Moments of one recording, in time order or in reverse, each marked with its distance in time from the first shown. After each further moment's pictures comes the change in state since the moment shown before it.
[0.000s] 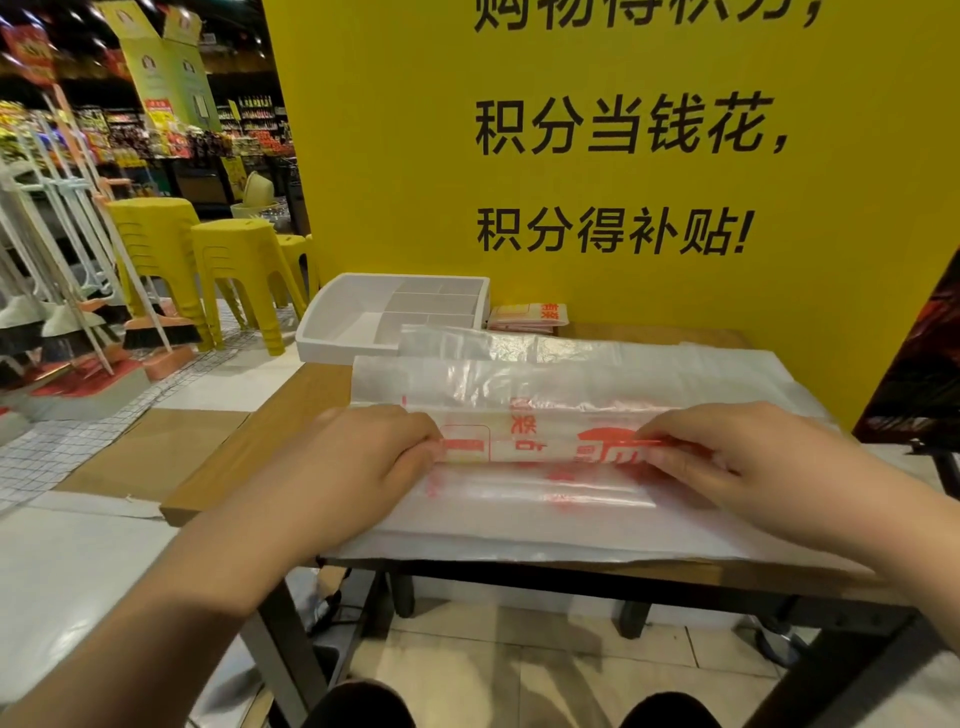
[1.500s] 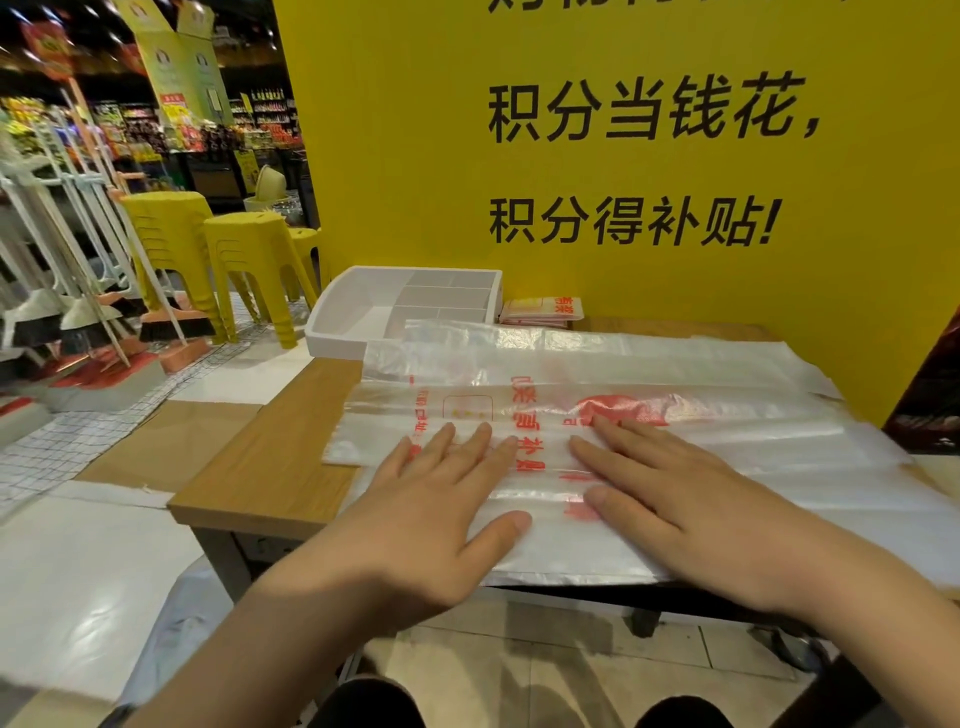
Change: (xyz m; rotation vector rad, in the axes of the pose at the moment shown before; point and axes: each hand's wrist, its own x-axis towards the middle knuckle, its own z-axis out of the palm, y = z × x) left_hand -0.007 0.035 0.038 0.097 -0.258 0.001; right_hand 0.014 -0.033 0.045 0.085 -0.211 -0.065
